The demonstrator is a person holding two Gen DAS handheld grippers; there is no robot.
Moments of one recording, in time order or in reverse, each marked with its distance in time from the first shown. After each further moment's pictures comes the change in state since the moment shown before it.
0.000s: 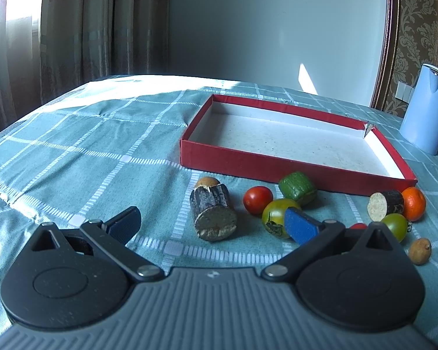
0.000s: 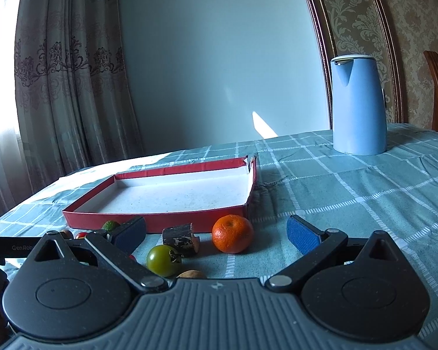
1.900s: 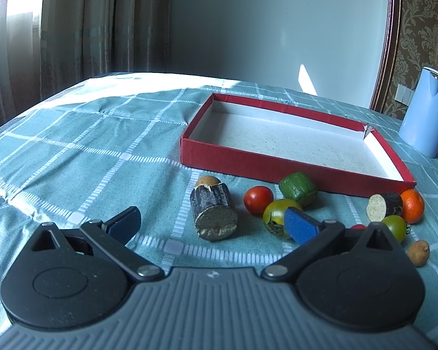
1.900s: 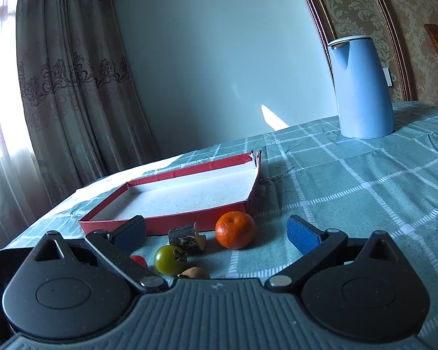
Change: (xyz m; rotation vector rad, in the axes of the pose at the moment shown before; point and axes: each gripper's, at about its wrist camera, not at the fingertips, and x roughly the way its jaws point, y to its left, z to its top) left arm 0.000 0.002 -0.002 -0.013 0.002 -0.008; right arm -0.008 -0.025 0.001 0.055 0.029 0.053
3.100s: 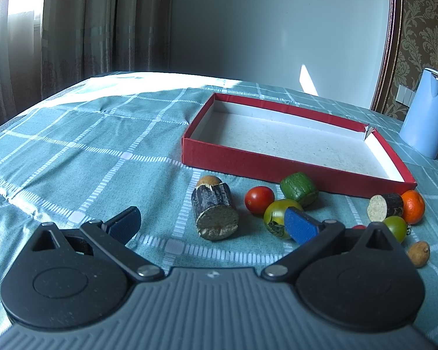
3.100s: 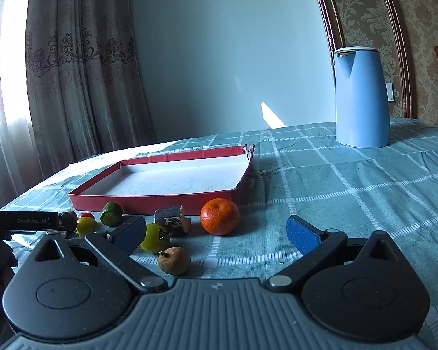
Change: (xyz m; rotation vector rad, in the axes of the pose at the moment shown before) left arm 0.000 0.001 0.001 -0.008 0.000 0.002; right arm -0.006 0.000 -0.006 -0.086 0.021 0.002
